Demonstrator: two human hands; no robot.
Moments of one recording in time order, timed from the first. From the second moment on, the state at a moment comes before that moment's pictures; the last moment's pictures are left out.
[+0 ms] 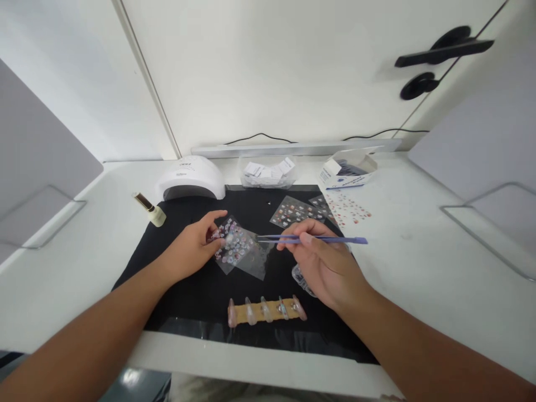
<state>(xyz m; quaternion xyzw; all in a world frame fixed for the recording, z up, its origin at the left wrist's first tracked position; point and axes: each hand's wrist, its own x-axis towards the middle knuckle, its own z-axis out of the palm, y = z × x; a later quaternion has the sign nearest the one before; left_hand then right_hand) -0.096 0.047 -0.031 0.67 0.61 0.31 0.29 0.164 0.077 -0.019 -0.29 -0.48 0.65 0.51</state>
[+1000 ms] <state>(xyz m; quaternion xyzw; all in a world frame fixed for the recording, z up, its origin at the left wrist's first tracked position) -0.070 0.004 -0.007 0.65 0.41 0.52 0.37 0.159 0.047 -0.004 -0.07 -0.75 0.41 0.52</state>
